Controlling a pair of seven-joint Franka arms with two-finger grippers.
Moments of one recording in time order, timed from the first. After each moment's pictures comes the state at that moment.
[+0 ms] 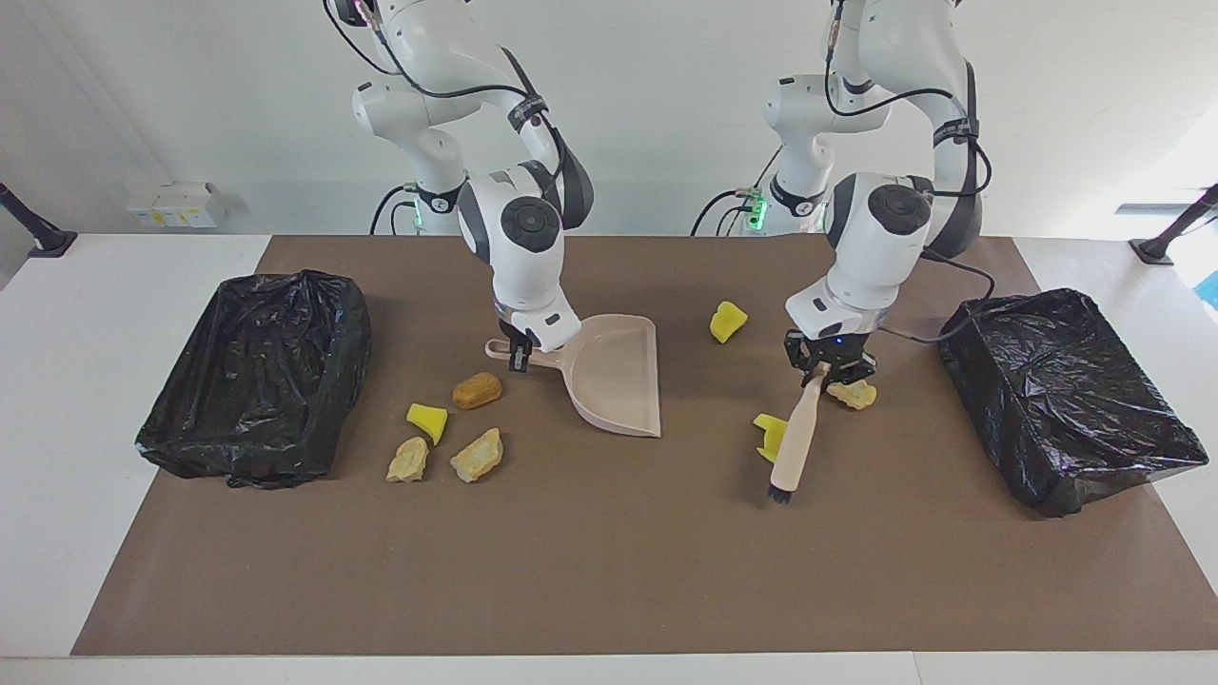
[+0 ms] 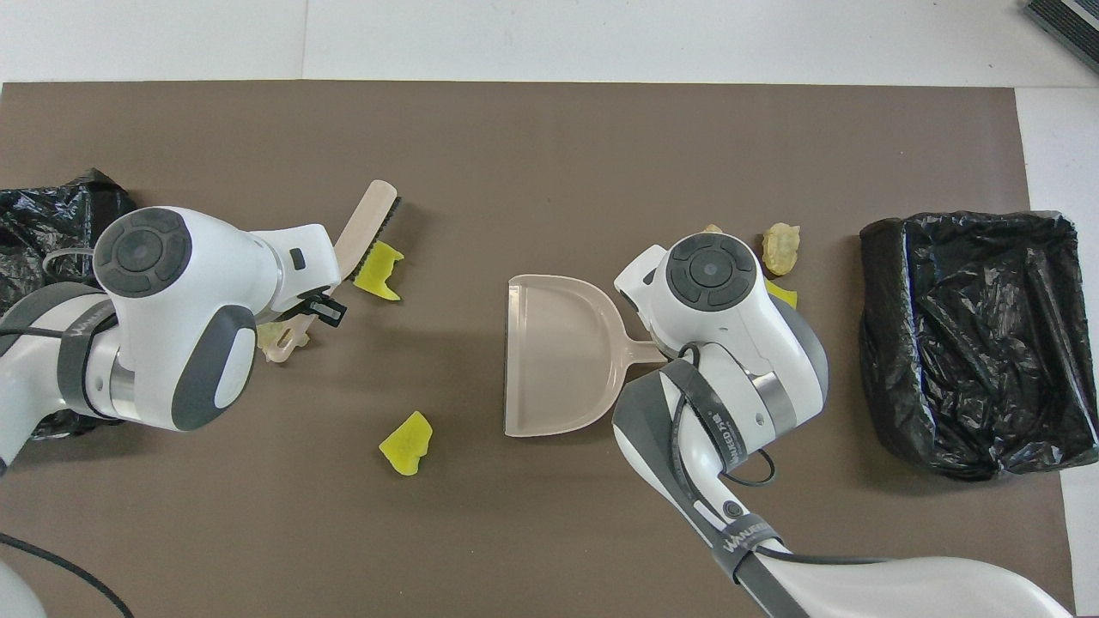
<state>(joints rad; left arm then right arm) 0.00 0.15 -0.21 -2.04 0.05 2.26 0.30 0.42 0.24 0.00 -1.92 -0.10 2.00 -1.01</state>
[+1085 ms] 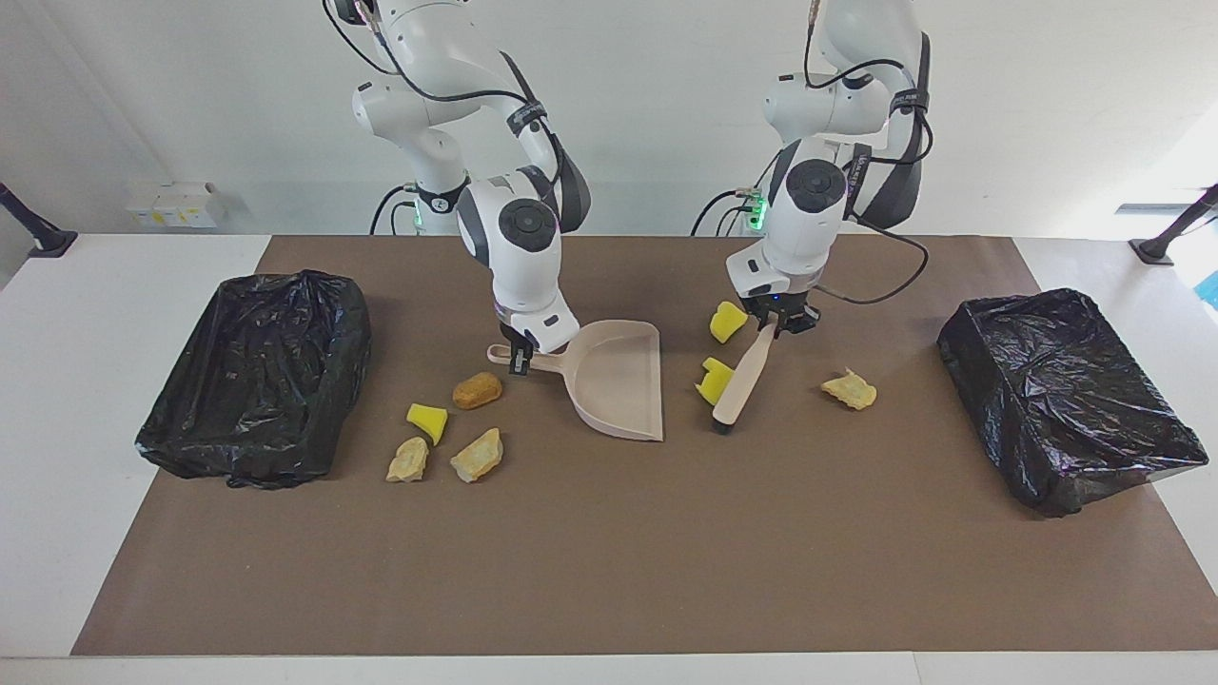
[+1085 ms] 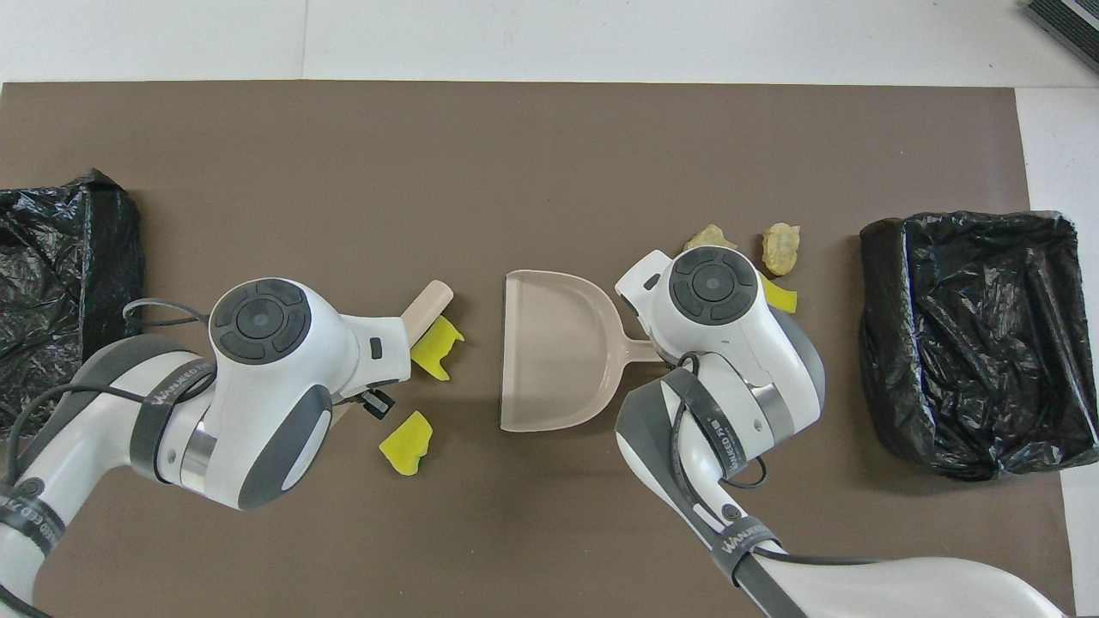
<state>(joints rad) -0.19 -0.01 -0.24 -2.17 0.05 2.05 0.07 0.42 0.23 0.00 -1.98 -0.10 2.09 -1.00</state>
